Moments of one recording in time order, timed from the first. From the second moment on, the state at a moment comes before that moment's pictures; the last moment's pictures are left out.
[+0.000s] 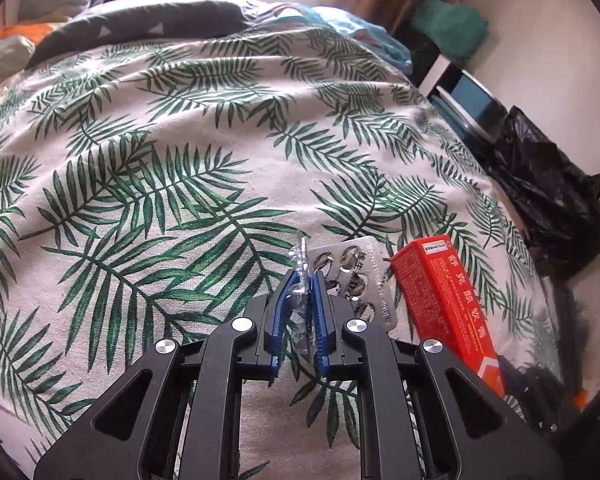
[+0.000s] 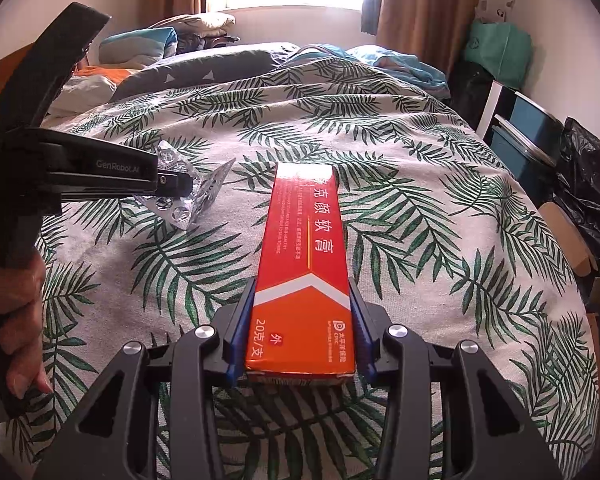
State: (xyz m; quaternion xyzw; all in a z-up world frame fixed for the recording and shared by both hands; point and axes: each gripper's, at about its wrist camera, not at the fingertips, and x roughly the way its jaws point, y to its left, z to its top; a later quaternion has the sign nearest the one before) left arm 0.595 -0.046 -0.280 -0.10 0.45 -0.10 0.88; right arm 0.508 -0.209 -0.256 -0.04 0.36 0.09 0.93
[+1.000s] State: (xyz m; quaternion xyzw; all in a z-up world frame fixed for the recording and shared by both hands) left arm 0.362 -0.006 -0.212 -0.04 0.47 -0.09 0.88; right arm 0.352 -0.196 -0.180 -0.03 0.36 0.14 0.92
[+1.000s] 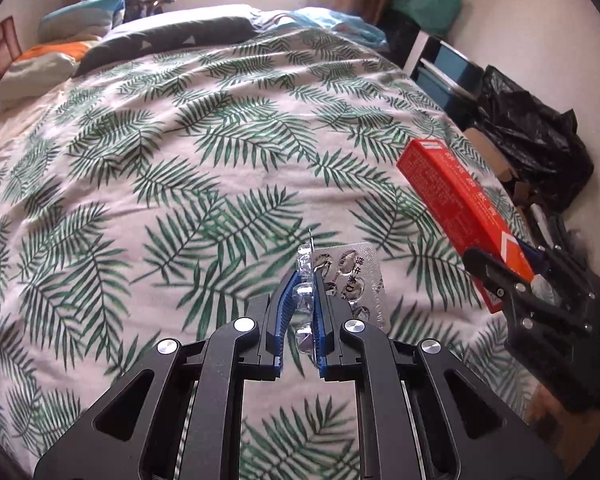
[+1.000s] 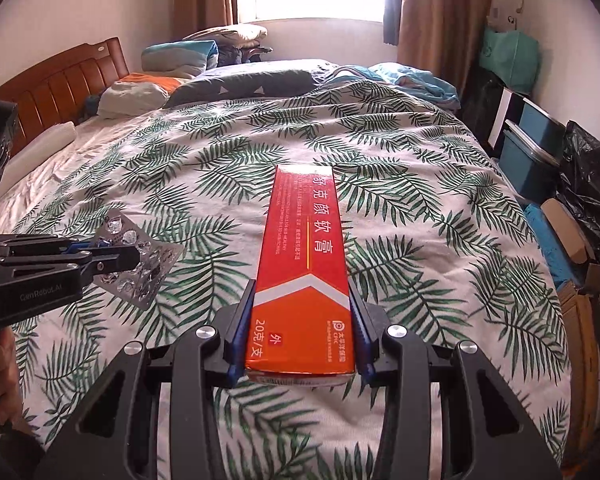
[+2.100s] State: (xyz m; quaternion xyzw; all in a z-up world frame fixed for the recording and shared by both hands) left arm 0.020 -0.006 -0.241 0.00 0.53 -0.09 0.85; right arm 0.007 -0.181 -0.197 -0.05 0.39 0.23 0.89
